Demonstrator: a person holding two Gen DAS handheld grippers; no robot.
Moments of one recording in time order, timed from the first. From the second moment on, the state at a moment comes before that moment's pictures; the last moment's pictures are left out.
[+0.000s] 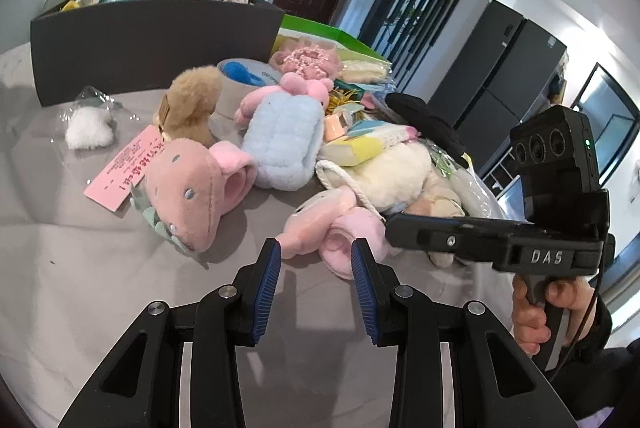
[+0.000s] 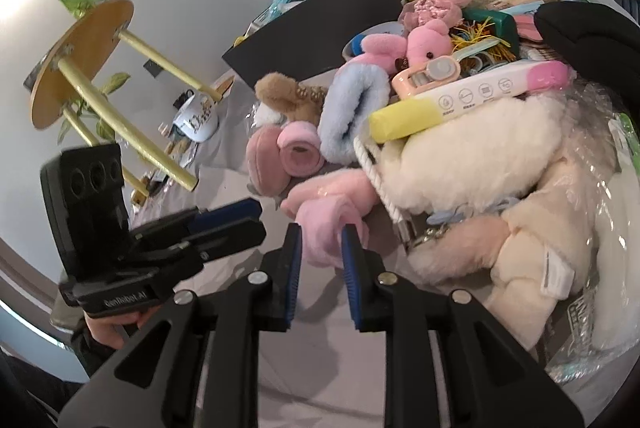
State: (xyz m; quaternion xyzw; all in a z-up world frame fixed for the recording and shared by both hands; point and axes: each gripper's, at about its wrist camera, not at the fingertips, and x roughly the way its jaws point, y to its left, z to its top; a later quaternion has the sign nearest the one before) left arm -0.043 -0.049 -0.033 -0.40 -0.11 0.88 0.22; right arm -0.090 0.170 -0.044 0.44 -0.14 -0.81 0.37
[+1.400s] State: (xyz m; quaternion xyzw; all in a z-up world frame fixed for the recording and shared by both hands) left arm -0.035 -0.050 -0.001 -0.35 -0.10 0.90 0.23; right arm -0.100 0.145 0.001 0.41 -0.12 -0.81 0.40
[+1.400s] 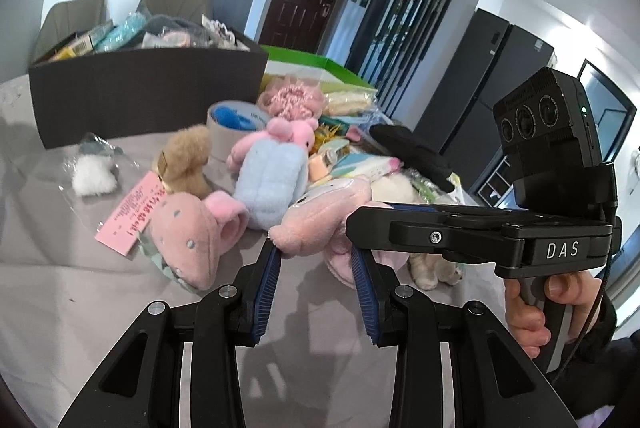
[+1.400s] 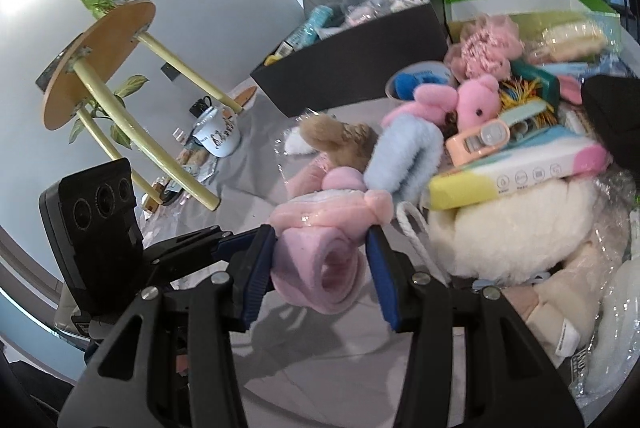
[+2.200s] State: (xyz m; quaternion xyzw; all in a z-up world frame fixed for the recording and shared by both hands) left arm -0.046 -0.083 0.070 -0.28 -0.08 0.93 0.22; right arm -0.102 0.113 0.080 0.34 -0.11 -0.83 0.42
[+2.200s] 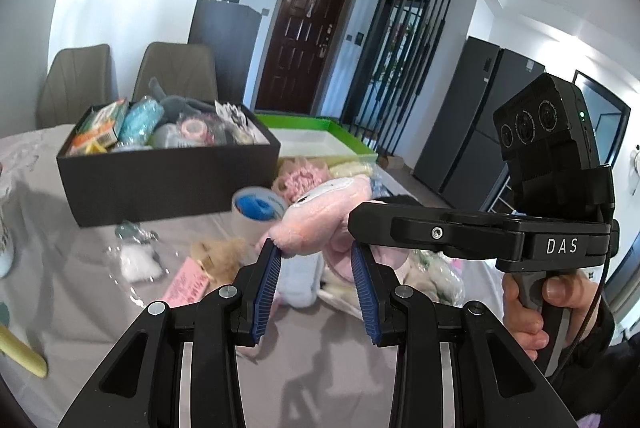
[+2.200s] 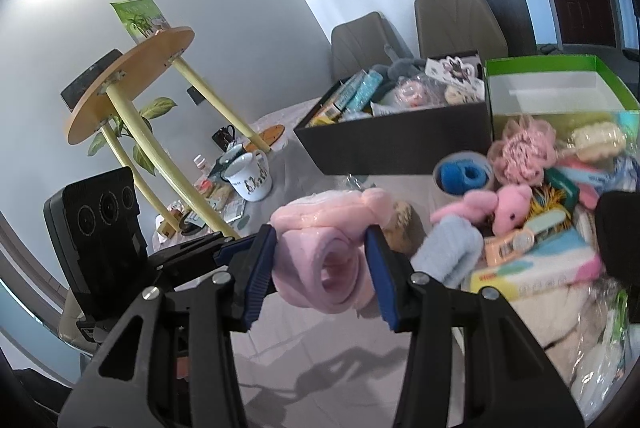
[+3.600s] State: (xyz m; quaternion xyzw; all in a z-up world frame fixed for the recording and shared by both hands) left arm -0.163 -0.134 0.167 -0.20 -0.04 0.95 0.23; right arm -0.198 0.070 0.180 0.24 -0.14 -0.87 0.42
